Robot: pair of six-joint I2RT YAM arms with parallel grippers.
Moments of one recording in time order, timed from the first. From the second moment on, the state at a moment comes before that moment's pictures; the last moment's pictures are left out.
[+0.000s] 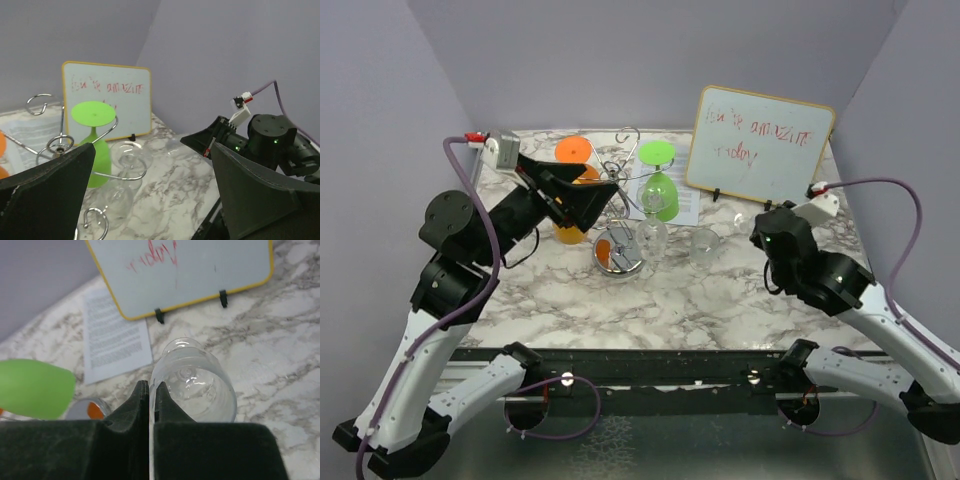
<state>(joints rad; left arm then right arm) -0.53 0.81 1.29 -0.26 0.25 -0.45 0.81 0.93 1.06 -0.78 0.90 0.92</state>
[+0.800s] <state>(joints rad) -0.54 1.32 1.53 0.03 0.43 -1.00 0.81 0.72 0.87 0.61 0.66 0.35</state>
